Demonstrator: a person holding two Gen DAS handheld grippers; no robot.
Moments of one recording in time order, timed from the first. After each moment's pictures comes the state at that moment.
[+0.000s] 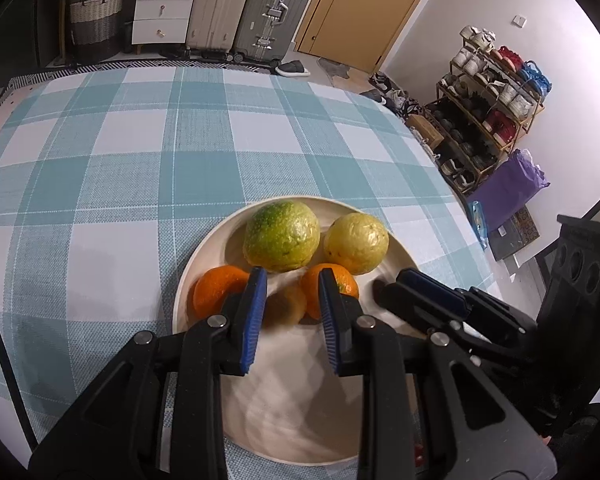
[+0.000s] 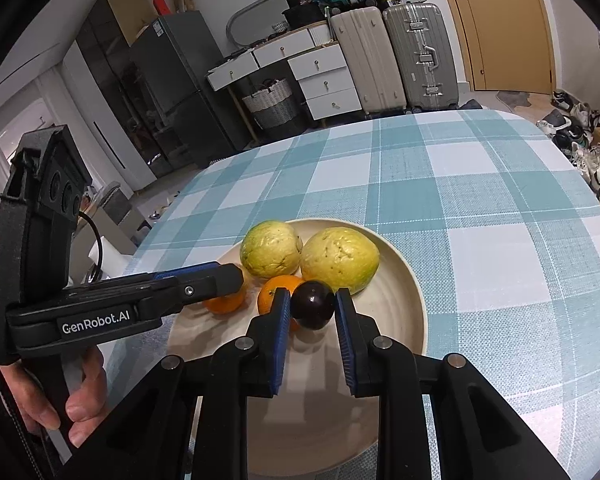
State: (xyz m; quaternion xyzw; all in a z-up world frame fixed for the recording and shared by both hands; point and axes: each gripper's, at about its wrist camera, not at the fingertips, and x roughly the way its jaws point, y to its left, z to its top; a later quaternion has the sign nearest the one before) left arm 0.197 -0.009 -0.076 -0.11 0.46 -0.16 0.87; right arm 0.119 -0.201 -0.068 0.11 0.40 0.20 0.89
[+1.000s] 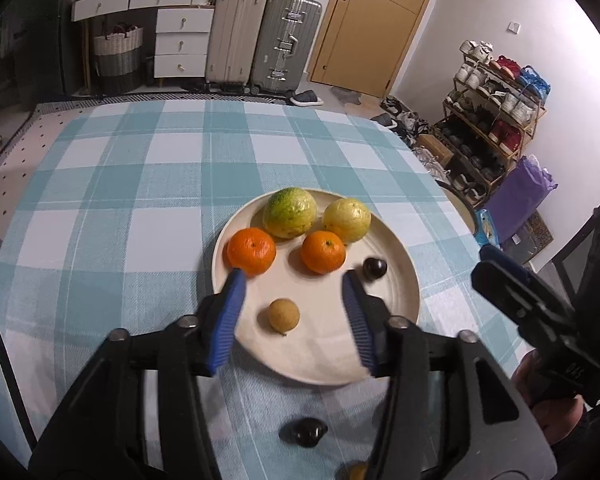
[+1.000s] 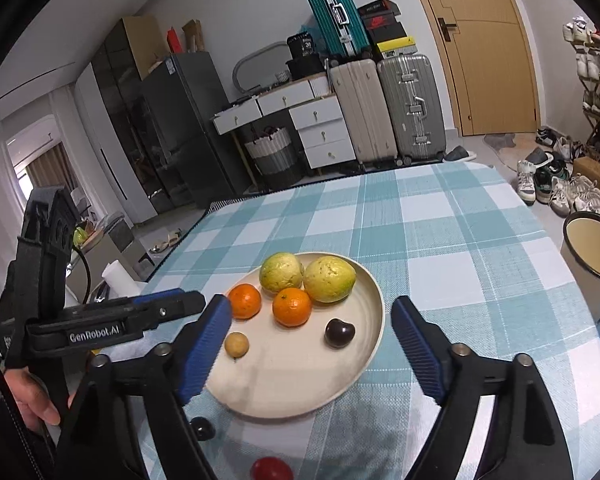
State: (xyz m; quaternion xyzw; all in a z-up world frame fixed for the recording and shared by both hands) left arm 0.101 0.002 -0.036 -0.08 0.41 -0.12 0.90; right arm 0.047 -0.232 -0.022 0.11 0.31 0.18 0.93
